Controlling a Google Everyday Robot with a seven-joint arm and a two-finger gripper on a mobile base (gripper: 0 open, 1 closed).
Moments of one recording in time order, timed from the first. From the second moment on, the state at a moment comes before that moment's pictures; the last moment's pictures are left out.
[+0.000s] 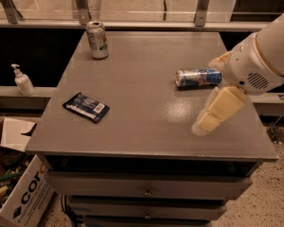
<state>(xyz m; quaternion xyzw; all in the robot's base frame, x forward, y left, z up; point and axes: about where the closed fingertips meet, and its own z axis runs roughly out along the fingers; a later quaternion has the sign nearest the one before) 0.456 -0.139 0.925 -0.55 0.78 0.10 0.26</state>
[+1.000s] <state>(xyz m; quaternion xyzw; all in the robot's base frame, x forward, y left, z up) 0.461 -0.068 0.932 -0.48 0.75 0.26 0.38</state>
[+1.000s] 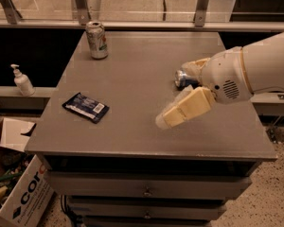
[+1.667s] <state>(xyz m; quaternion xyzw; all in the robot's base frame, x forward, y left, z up) 0.462 -0.055 0.926 -0.48 0.74 0.28 0.40</state>
